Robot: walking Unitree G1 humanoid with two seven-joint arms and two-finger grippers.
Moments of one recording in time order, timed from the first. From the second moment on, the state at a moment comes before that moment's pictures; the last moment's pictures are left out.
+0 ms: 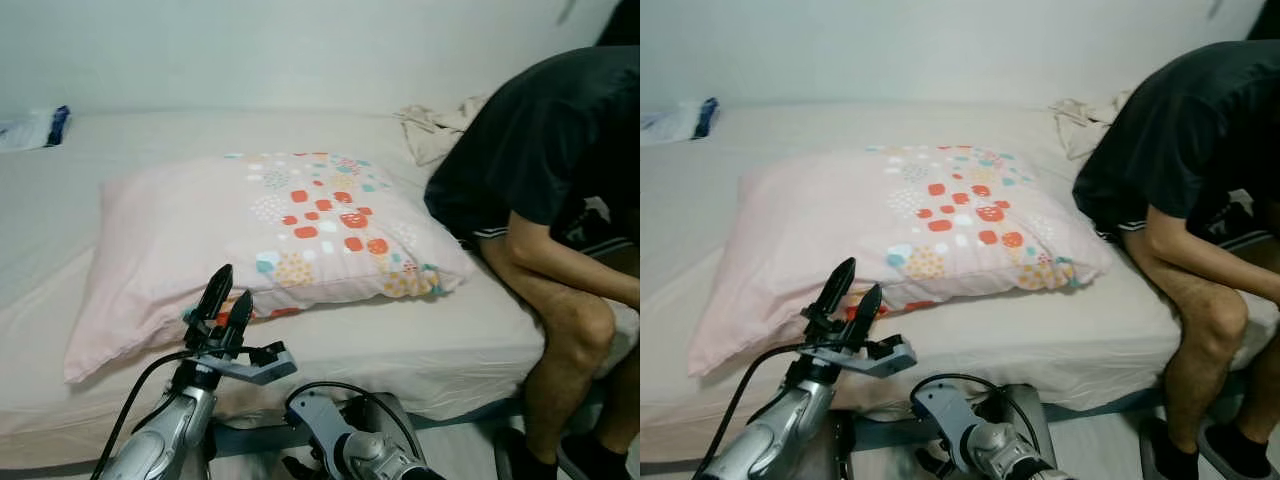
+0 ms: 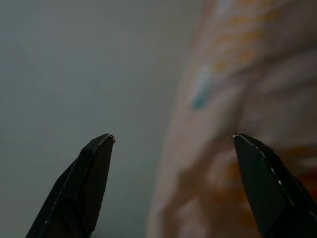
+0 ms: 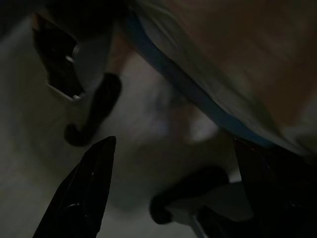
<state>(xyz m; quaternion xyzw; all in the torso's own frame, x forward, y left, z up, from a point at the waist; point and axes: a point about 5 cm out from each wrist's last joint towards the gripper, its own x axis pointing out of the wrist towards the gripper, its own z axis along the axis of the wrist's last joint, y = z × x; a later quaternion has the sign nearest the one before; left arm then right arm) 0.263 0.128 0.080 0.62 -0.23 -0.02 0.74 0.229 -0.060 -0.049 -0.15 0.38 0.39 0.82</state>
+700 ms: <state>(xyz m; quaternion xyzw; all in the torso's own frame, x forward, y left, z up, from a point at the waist) 0.286 0.128 0.062 0.67 -0.17 -0.07 0.72 0.238 -0.073 -0.047 -0.13 0.36 0.33 0.86</state>
